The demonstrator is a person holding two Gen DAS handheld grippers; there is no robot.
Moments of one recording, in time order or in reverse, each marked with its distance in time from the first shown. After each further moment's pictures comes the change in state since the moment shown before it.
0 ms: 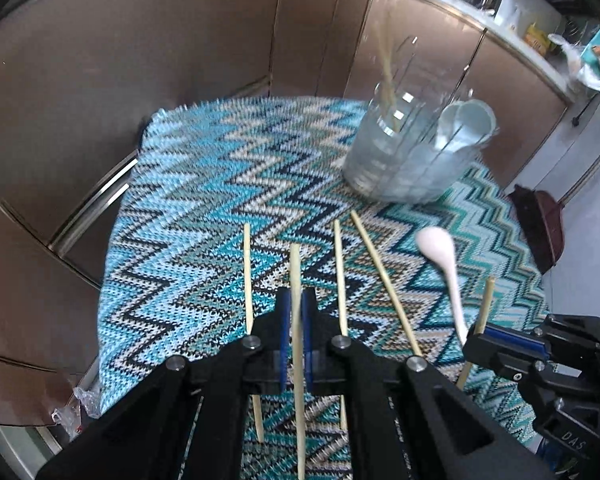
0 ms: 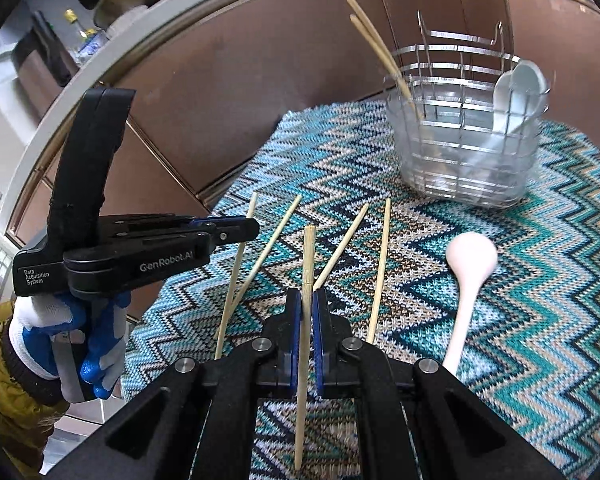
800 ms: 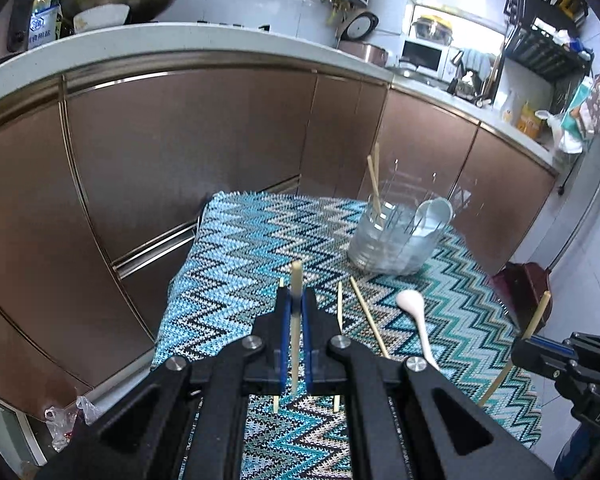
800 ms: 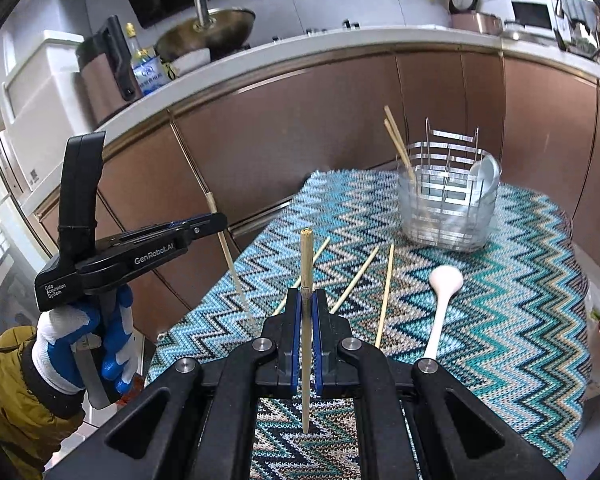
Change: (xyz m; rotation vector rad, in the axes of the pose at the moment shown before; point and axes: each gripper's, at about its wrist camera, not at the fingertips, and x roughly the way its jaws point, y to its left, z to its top) left arm -0.128 0.006 -0.051 -0.093 -0.359 0.052; right arm -0.109 0.057 -0.035 -0.106 -0.206 -0.041
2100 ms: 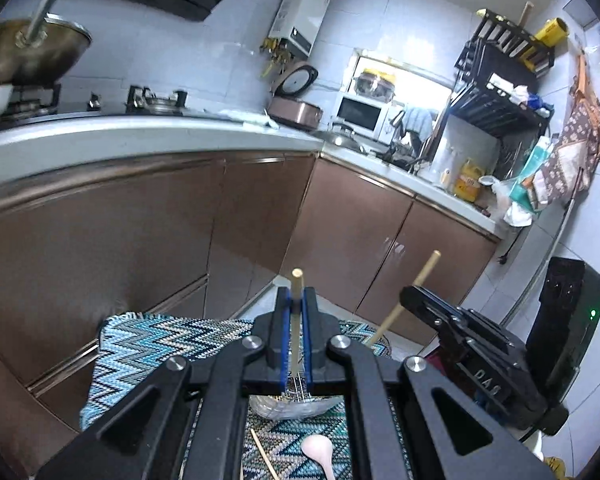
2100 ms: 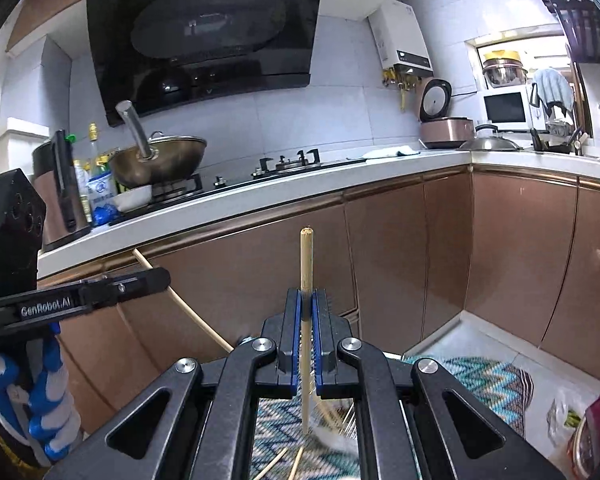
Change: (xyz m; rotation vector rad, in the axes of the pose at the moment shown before) left arm 0.062 -0.075 0.168 -0.003 -0.158 -0.271; right arm 0.026 -0.106 0.171 -0.051 -0.398 -0.112
